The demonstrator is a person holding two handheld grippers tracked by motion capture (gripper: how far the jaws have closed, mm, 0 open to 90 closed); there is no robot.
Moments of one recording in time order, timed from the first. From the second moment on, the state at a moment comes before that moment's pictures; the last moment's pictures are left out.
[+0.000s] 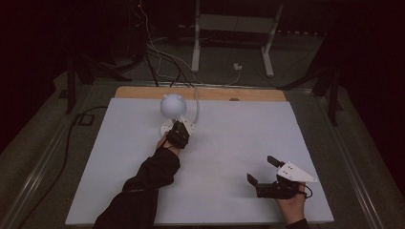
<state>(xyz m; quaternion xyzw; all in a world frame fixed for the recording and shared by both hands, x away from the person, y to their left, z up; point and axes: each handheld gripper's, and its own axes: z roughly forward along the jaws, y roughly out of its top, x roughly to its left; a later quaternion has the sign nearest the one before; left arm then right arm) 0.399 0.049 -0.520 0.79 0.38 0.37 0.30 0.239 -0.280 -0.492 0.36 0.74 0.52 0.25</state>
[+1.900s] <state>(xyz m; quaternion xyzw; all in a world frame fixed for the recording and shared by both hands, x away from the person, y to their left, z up) 0.413 0.040 -0.506 0.85 0.35 0.33 0.23 0.239 -0.277 -0.492 0.36 0.74 0.52 0.24</state>
